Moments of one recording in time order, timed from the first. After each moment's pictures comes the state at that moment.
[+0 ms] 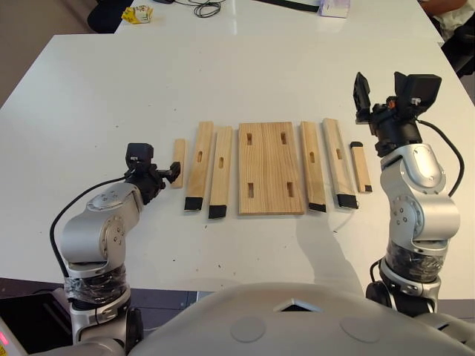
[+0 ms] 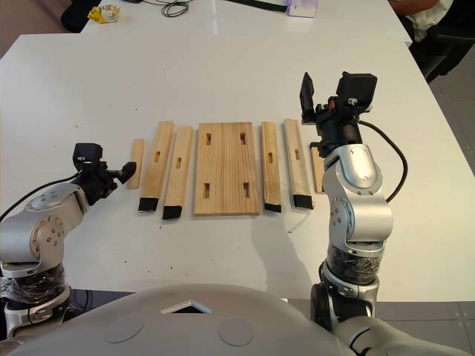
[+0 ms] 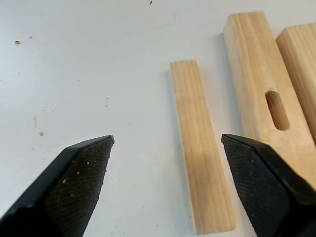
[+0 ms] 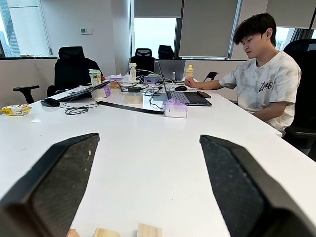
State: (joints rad) left arm 0.04 0.38 0.24 -0.56 -0.36 1.21 -0.11; right arm -0.13 -0.17 -0.14 -0.58 0.21 0.64 0.02
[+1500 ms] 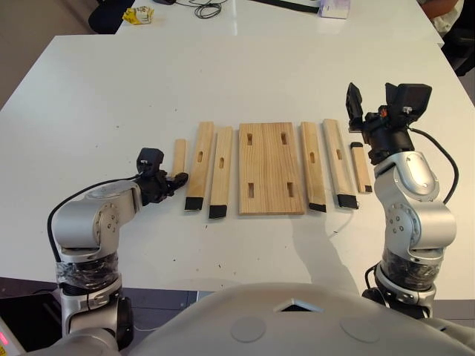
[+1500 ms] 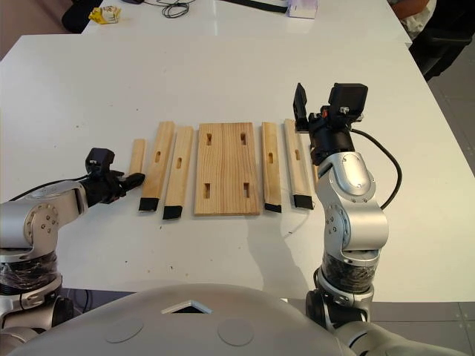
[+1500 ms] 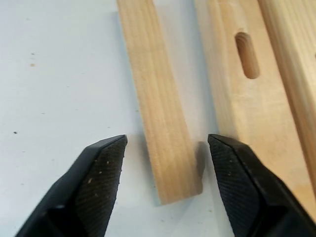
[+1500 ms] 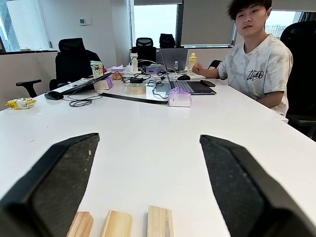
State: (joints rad) left arm -0.02 0.44 0.20 -0.48 -0.41 1.38 -0.27; right arm -0.09 -0.13 -0.12 -0.64 0.22 0.71 -0.01
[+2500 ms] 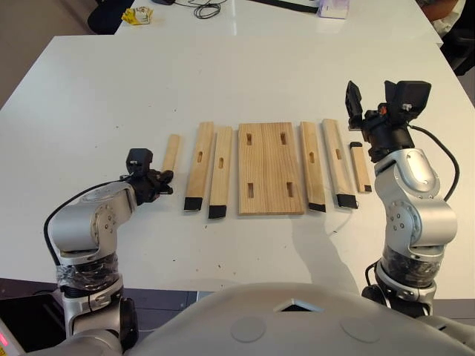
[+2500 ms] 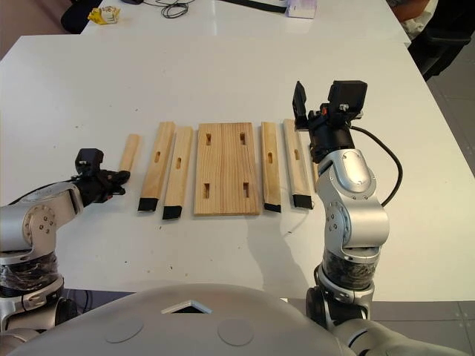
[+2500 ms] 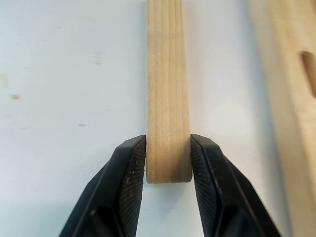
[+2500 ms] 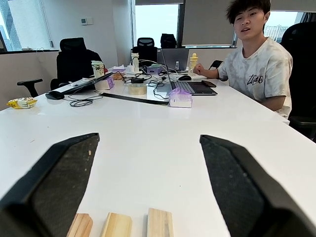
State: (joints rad) left arm -0.02 0.41 0.31 -0.43 -0.36 1.31 -0.20; right arm -0.12 -0.14 -0.13 -0.62 0.22 0.71 0.01
